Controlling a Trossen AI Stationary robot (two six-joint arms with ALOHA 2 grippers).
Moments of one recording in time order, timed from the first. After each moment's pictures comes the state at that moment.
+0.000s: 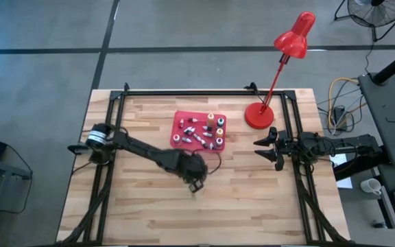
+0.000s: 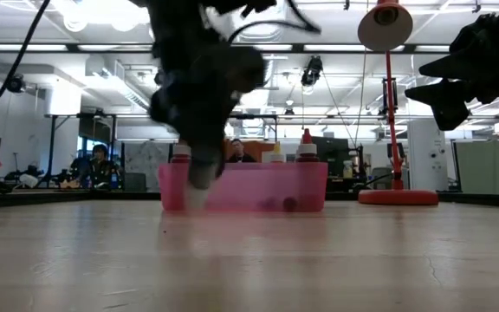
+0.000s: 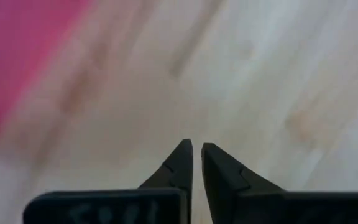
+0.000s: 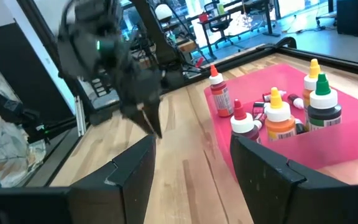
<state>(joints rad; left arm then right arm) -0.24 1.90 1.41 -0.74 -0.16 -0.77 0.08 0.08 0.03 0.00 0.10 0.39</state>
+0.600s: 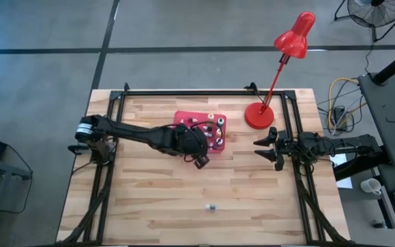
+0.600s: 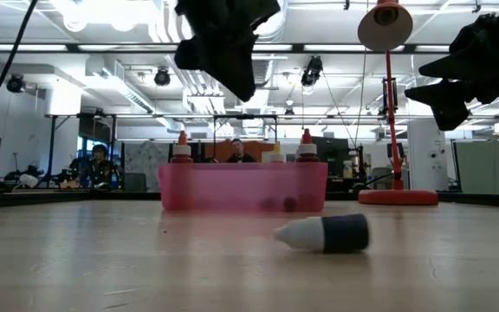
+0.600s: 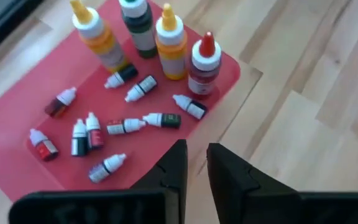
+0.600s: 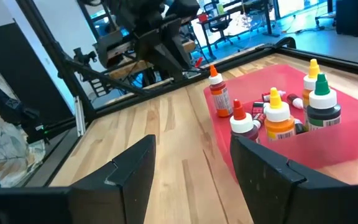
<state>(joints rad) -0.11 1.76 1.55 -0.81 -0.41 -0.61 0.08 0.08 0.03 0.00 0.10 0.39</state>
